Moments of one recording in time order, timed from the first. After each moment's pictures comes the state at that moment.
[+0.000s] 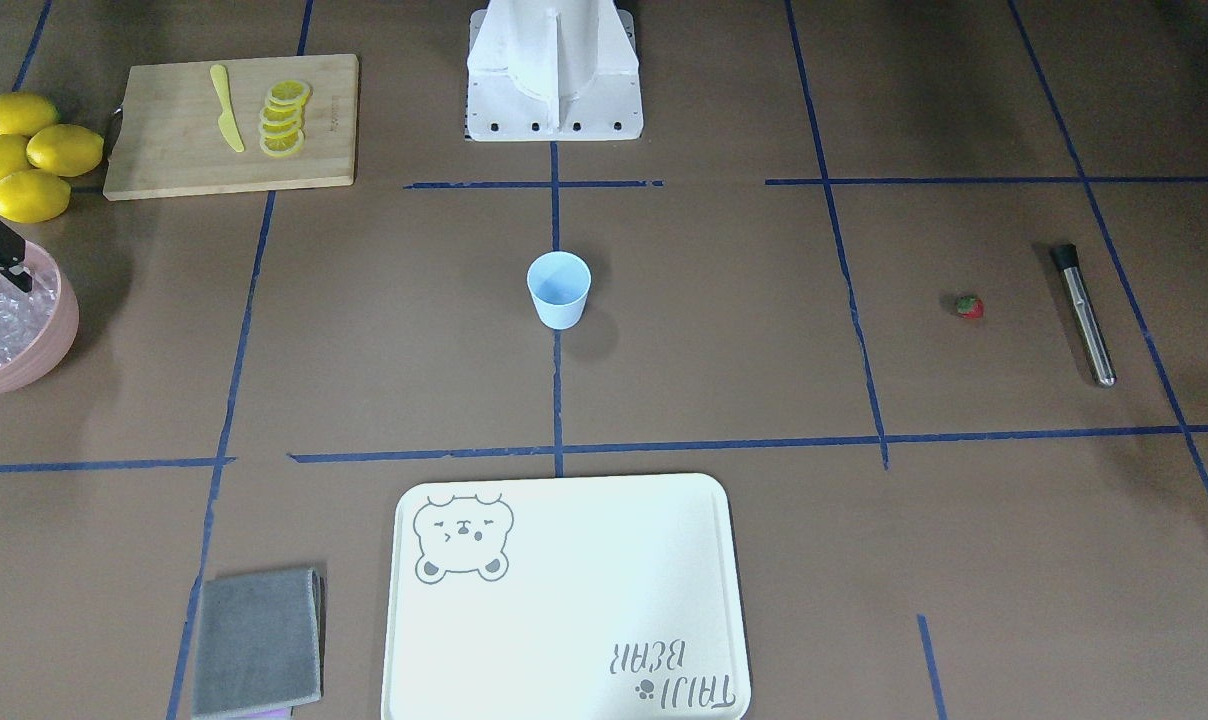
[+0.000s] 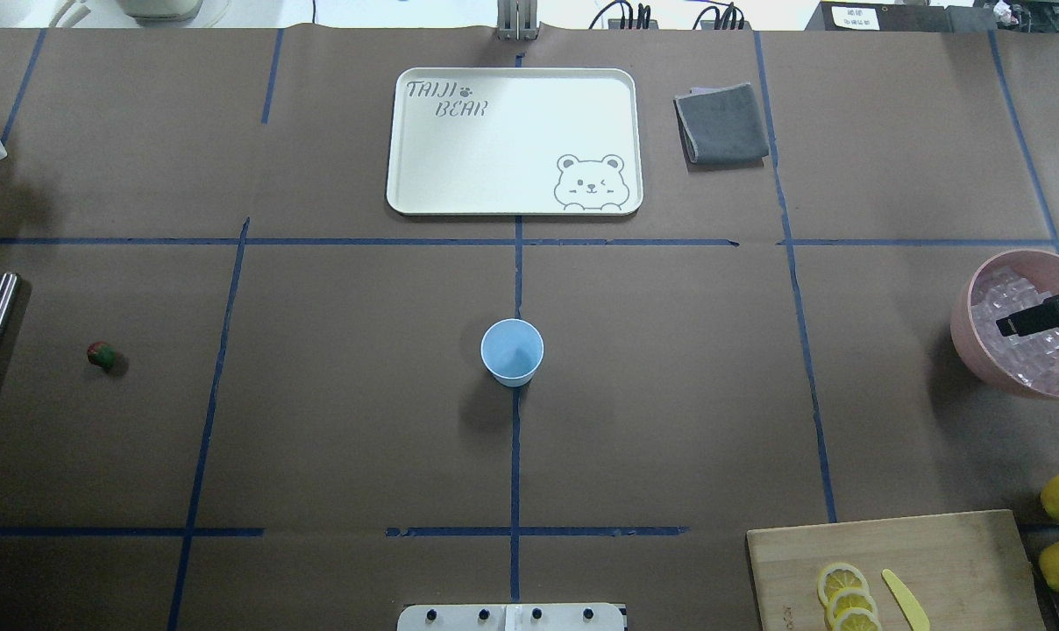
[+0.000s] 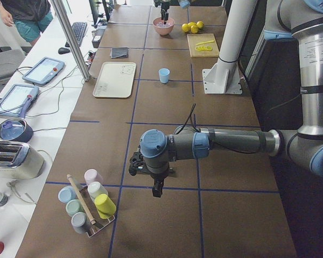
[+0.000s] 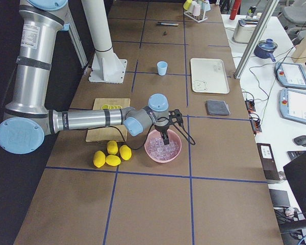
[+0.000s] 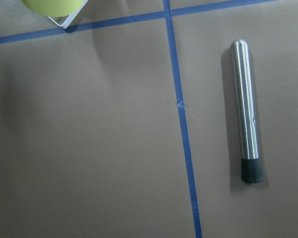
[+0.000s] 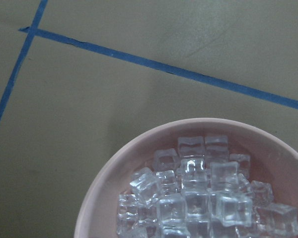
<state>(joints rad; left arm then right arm) -1.60 -1.39 -1.79 -1.42 -2.35 0.25 1.10 -1.77 1.80 -1.02 2.23 0.40</state>
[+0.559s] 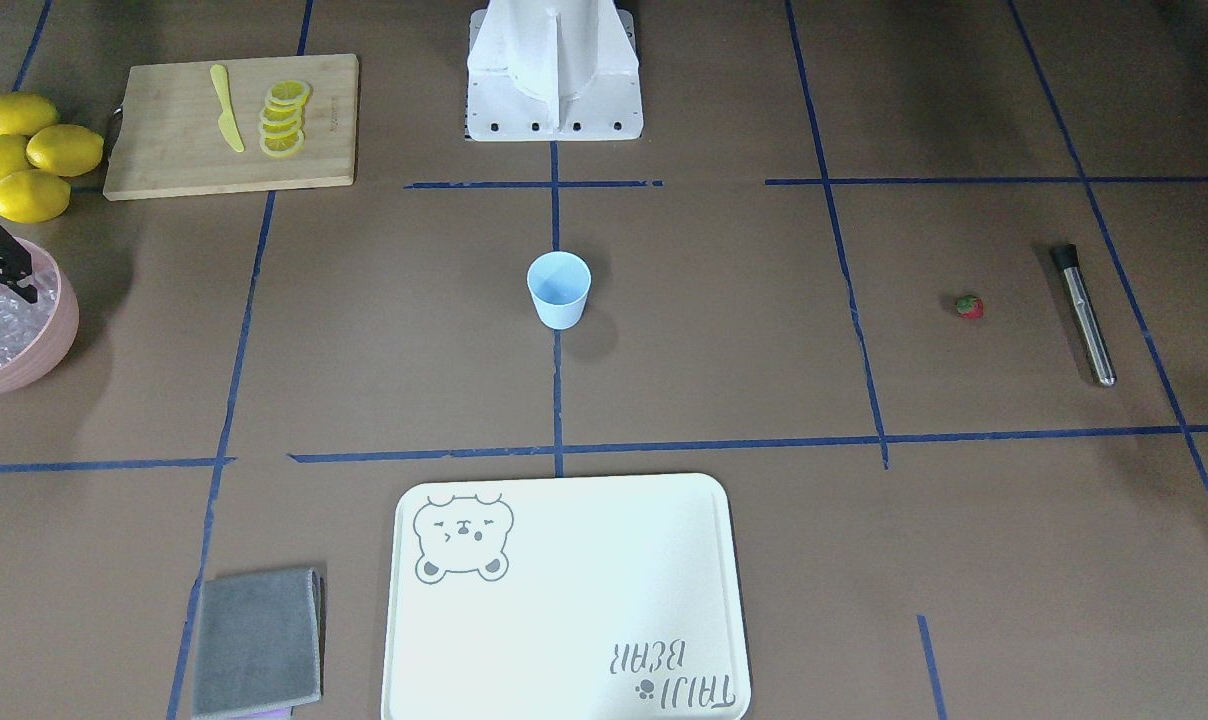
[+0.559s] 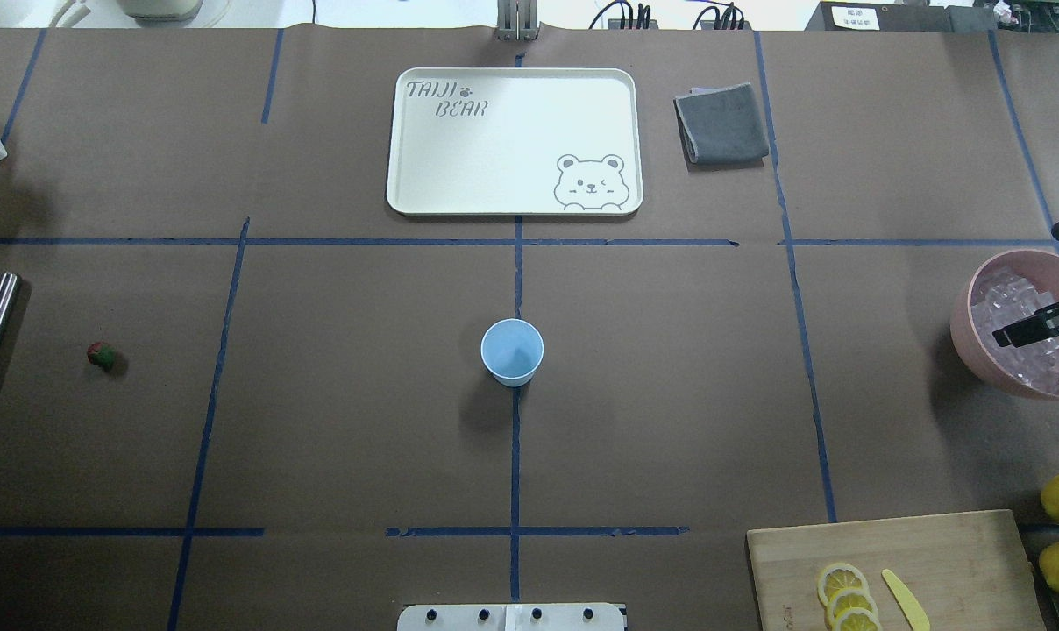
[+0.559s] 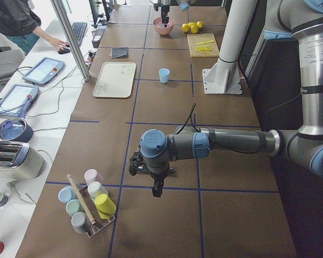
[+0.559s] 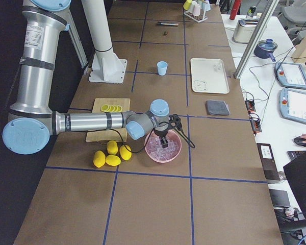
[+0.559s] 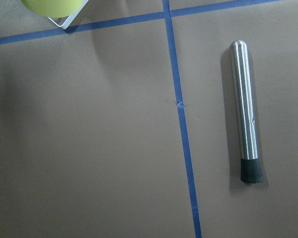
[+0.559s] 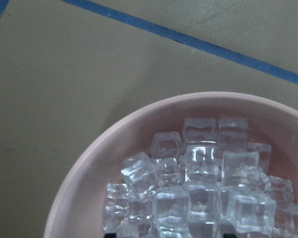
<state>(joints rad) -1.60 -1.39 -1.79 -1.42 -2.35 0.26 1.09 -1.75 1.74 -1.02 2.23 0.35</state>
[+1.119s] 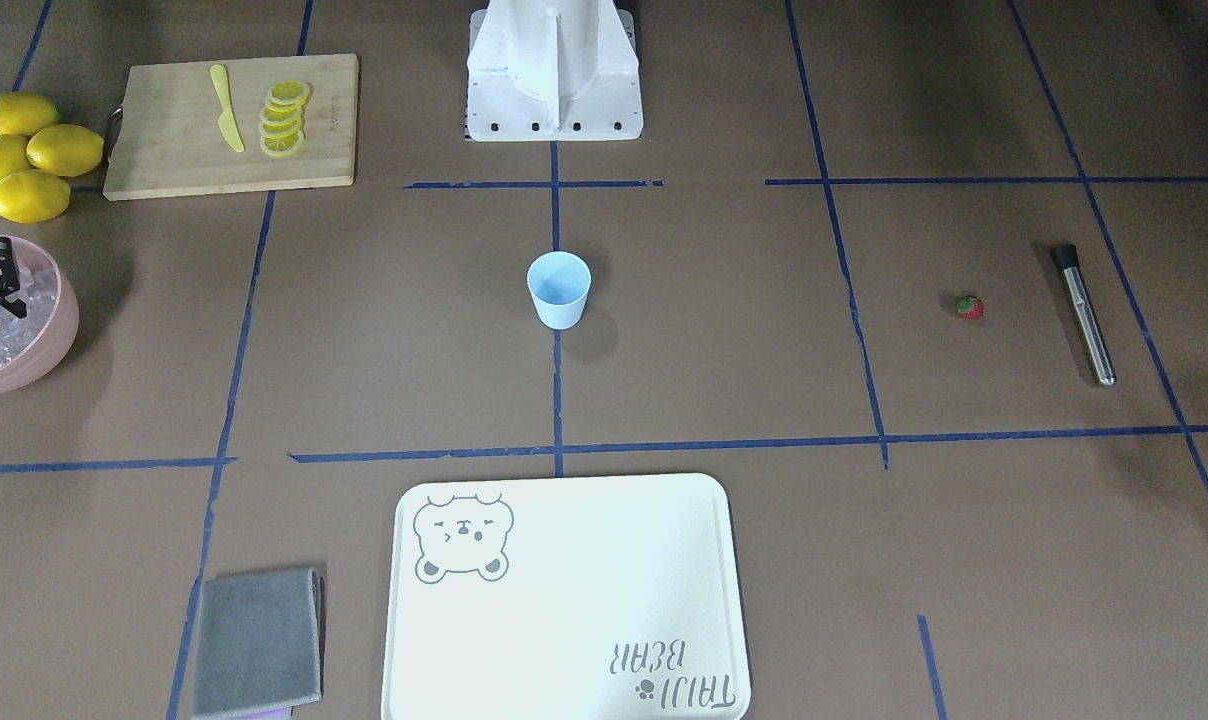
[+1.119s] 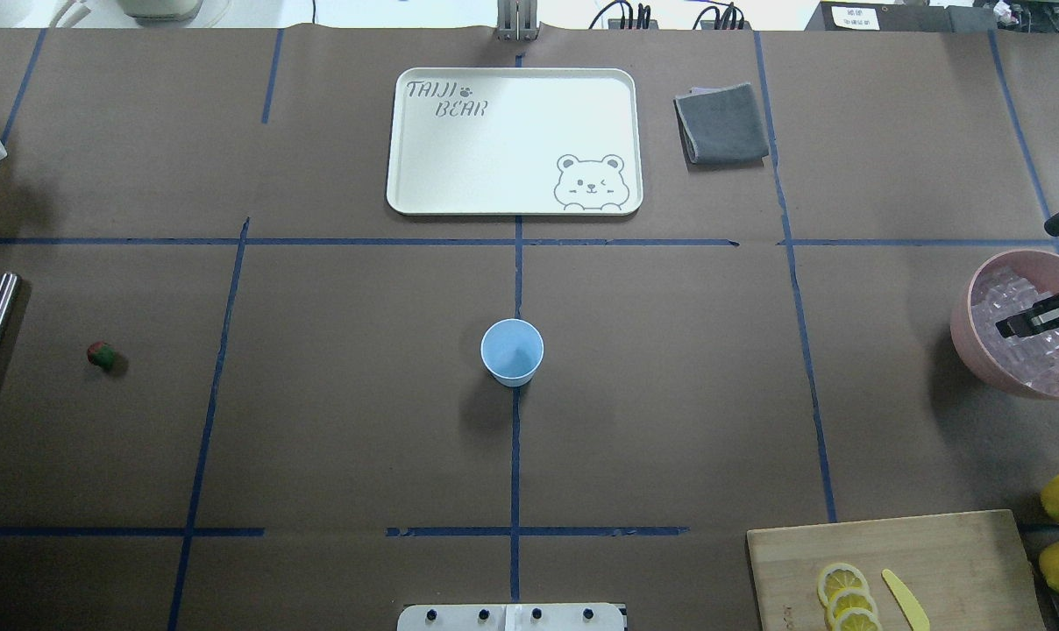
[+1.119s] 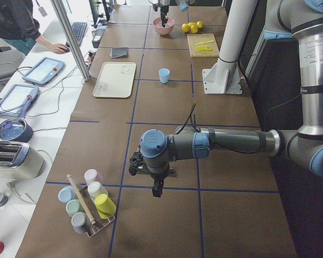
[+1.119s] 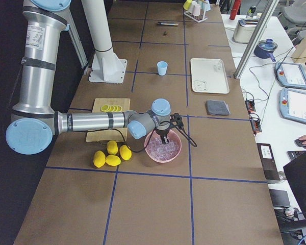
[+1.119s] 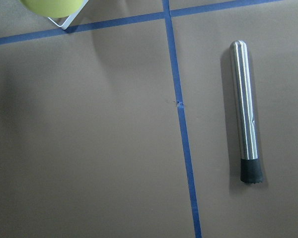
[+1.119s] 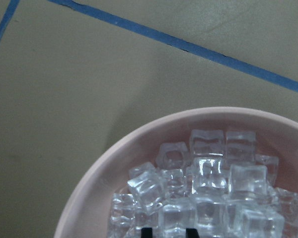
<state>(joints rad) -1.60 -1.39 -1.79 -1.42 -2.35 0.25 1.09 -1.74 1.74 -1.02 2.23 0.35</state>
